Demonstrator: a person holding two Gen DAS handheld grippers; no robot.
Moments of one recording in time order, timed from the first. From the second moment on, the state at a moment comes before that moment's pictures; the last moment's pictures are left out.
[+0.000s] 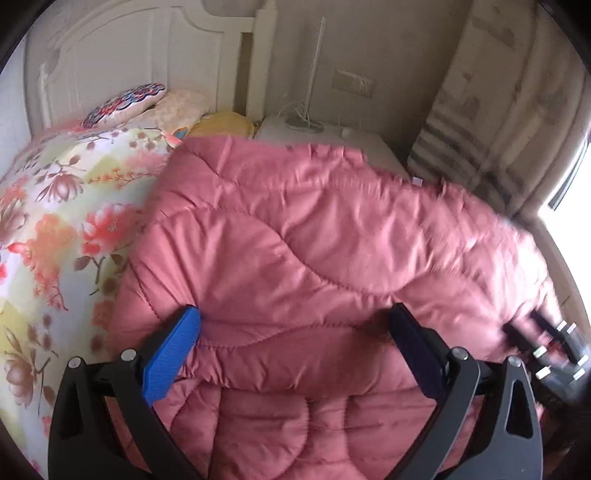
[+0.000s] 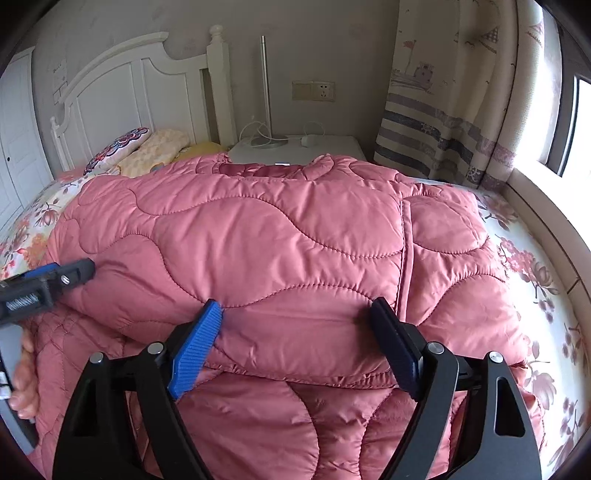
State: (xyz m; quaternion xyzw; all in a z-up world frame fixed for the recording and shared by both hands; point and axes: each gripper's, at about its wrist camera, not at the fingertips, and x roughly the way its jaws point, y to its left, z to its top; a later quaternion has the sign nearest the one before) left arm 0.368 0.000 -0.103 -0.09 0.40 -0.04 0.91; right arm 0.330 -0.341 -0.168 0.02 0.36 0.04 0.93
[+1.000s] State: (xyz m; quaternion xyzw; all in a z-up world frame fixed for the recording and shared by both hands) left arm 0.517 0.038 -0.092 -0.11 0.46 -0.06 0.88; right arm 0.334 -0.359 -0.170 0.07 0.36 0.06 0.93
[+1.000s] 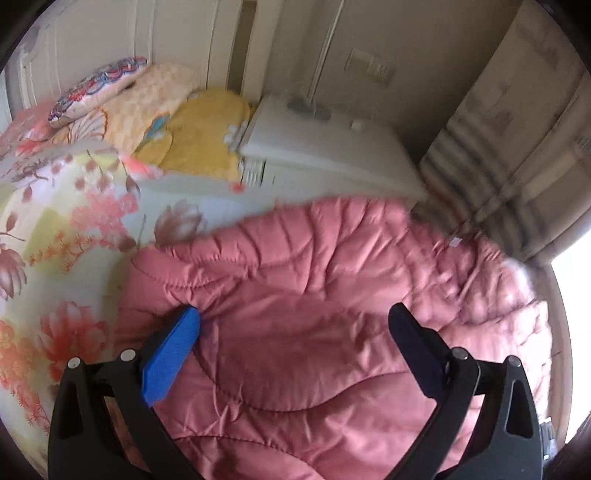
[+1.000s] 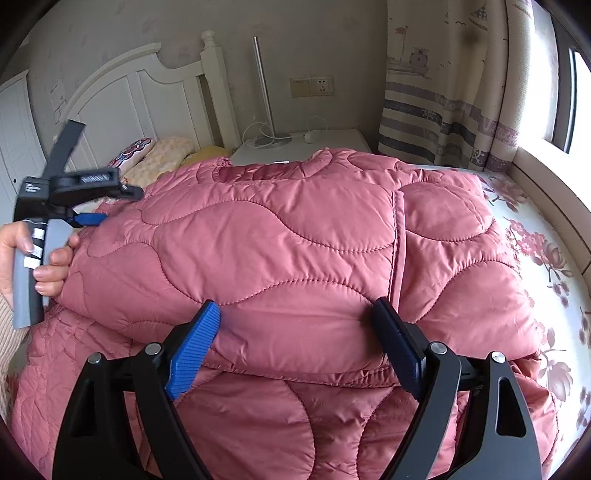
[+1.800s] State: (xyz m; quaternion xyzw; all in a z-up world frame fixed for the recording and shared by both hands) left arm 0.368 -0.010 -0.104 0.03 0.40 -0.02 0.91; right arm 0.335 -0.360 -0.172 0.07 0.37 0.06 0.93
